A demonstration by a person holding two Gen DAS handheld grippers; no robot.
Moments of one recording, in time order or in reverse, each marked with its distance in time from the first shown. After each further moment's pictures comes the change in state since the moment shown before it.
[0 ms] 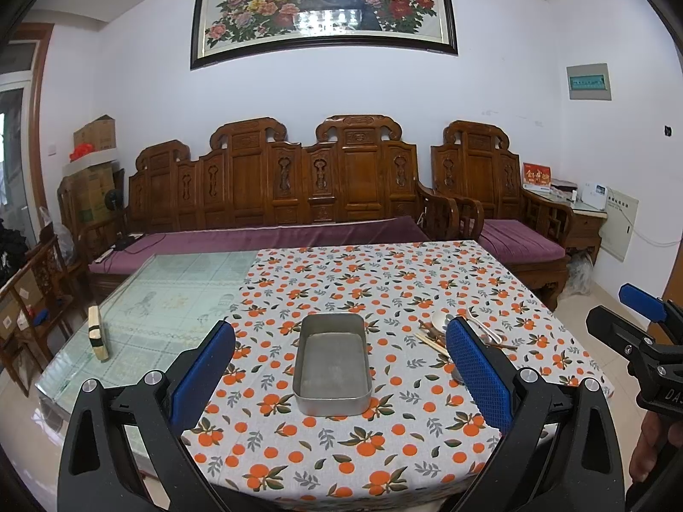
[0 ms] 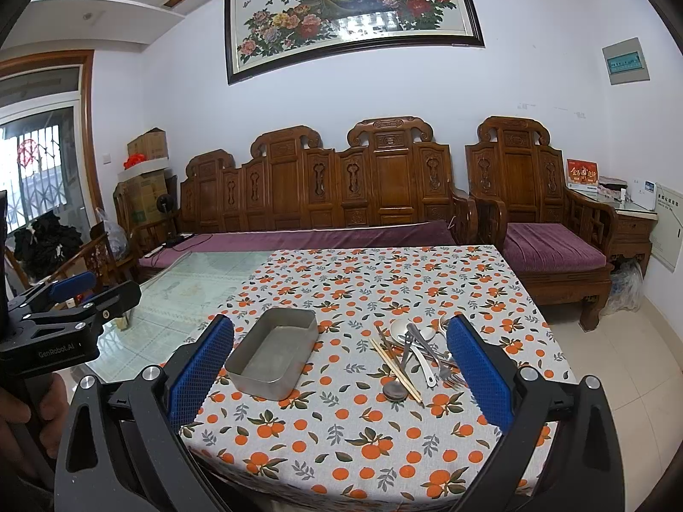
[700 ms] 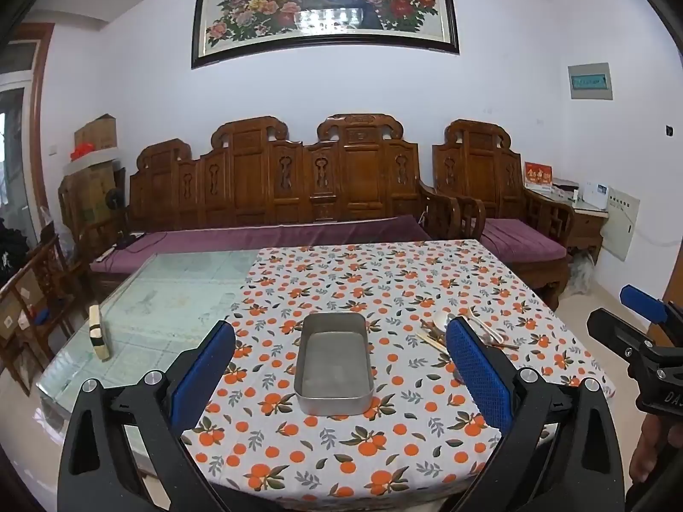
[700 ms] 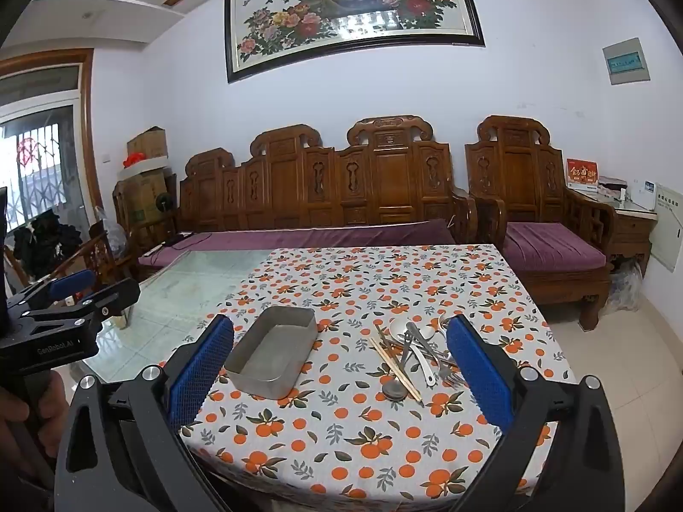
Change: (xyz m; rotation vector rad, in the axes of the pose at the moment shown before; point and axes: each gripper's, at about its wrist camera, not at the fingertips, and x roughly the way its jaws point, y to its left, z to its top) left arm 0.010 -0.008 -0.007 -0.001 0.005 0.009; right arm 0.001 0.001 0.001 -0.001 0.001 -0.001
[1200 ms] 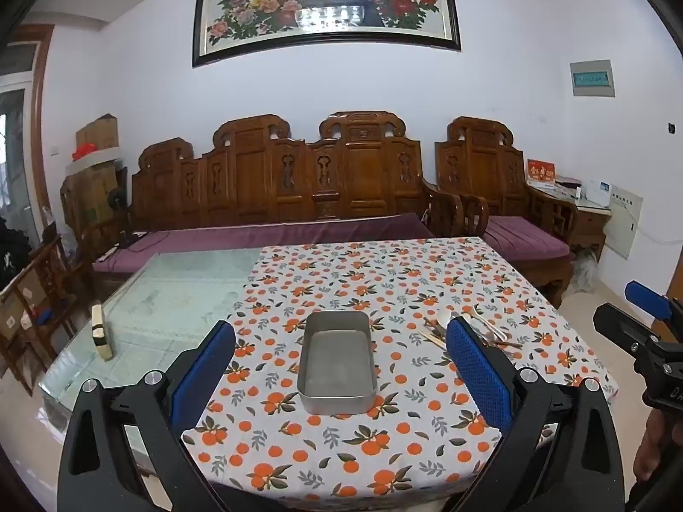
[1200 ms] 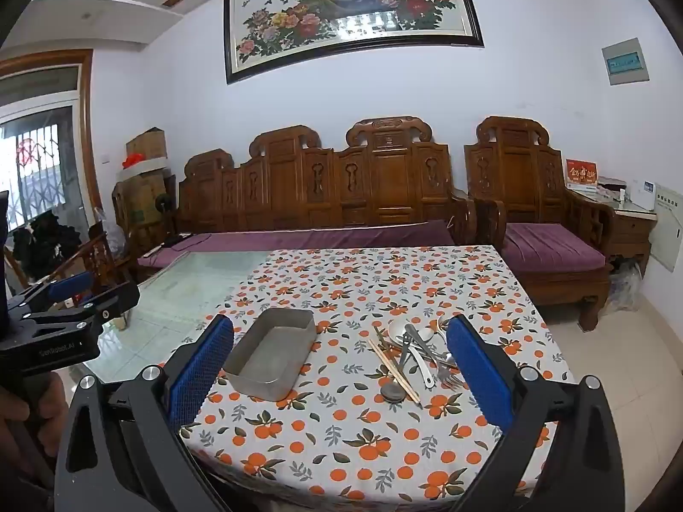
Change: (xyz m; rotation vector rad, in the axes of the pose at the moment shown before) left arm -0.003 0.016 0.003 0.003 0.006 0.001; right arm 0.001 -0.001 0.000 -0.001 0.001 -0.002
